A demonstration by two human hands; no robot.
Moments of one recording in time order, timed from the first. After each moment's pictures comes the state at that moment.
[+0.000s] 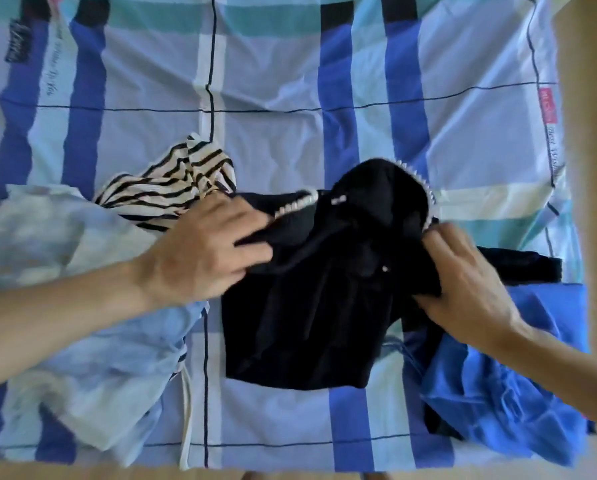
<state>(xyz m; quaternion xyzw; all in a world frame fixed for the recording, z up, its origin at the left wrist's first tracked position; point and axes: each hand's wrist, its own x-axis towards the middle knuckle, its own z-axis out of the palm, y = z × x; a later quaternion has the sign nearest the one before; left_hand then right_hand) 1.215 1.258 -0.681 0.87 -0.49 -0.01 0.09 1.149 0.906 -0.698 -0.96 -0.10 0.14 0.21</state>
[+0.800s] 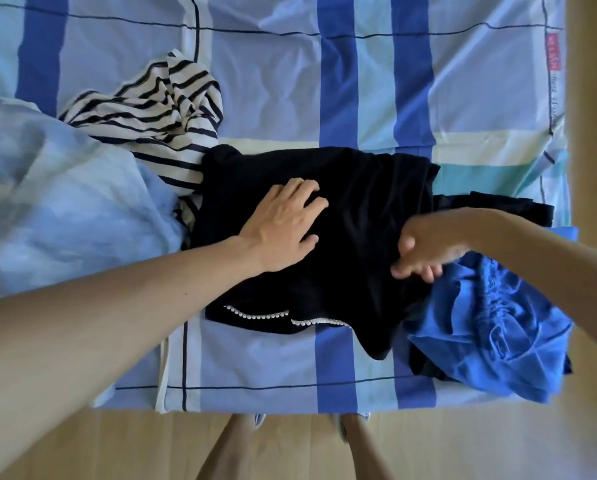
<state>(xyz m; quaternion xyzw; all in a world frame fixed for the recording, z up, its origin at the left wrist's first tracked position) 1.144 1.169 -0.798 0.93 -0.31 -0.13 0.13 1.167 0.928 -0.721 -0.77 -0.07 0.64 -0.02</state>
